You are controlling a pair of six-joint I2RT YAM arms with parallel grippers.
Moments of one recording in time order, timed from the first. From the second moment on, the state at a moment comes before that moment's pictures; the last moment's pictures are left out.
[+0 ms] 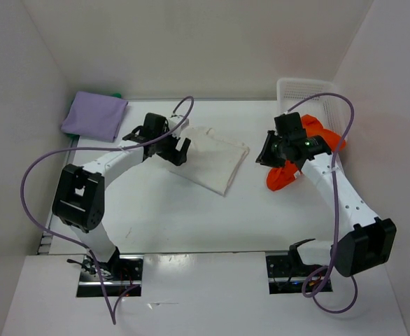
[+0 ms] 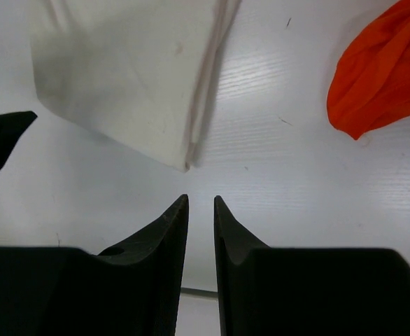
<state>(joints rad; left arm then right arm) -0.35 1.72 1.23 -0.33 0.25 0.17 0.29 1.28 1.24 -0.85 -0.02 0.63</state>
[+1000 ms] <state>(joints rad) -0.46 1.82 1.13 -0.45 0.27 0.13 0.31 1.21 1.11 -0.80 -0.08 0.67</state>
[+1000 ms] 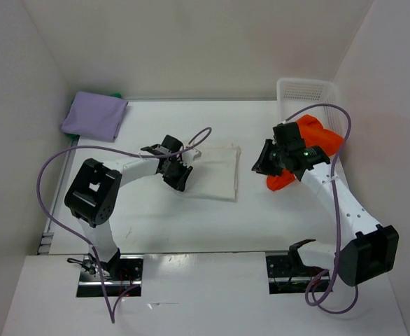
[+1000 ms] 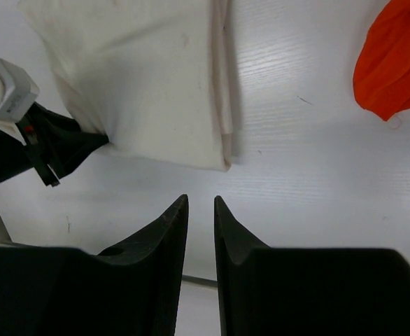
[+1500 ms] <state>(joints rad) -0.35 1.65 1.25 -0.59 0.22 0.26 0.40 1.45 1.05 -0.66 -0.13 0.74</state>
